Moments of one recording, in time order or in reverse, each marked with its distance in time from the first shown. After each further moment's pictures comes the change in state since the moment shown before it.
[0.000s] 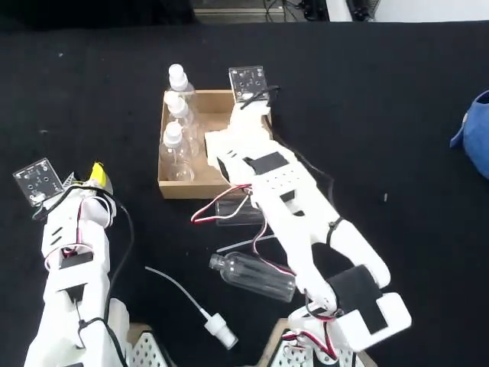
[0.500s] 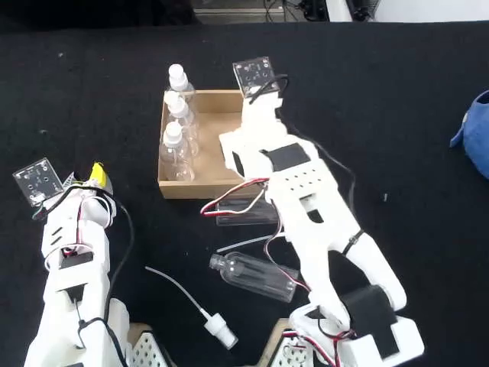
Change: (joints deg) left arm 0.0 0.0 0.0 0.0 0.0; right arm 3.3 -8.4 -4.0 19.1 9.9
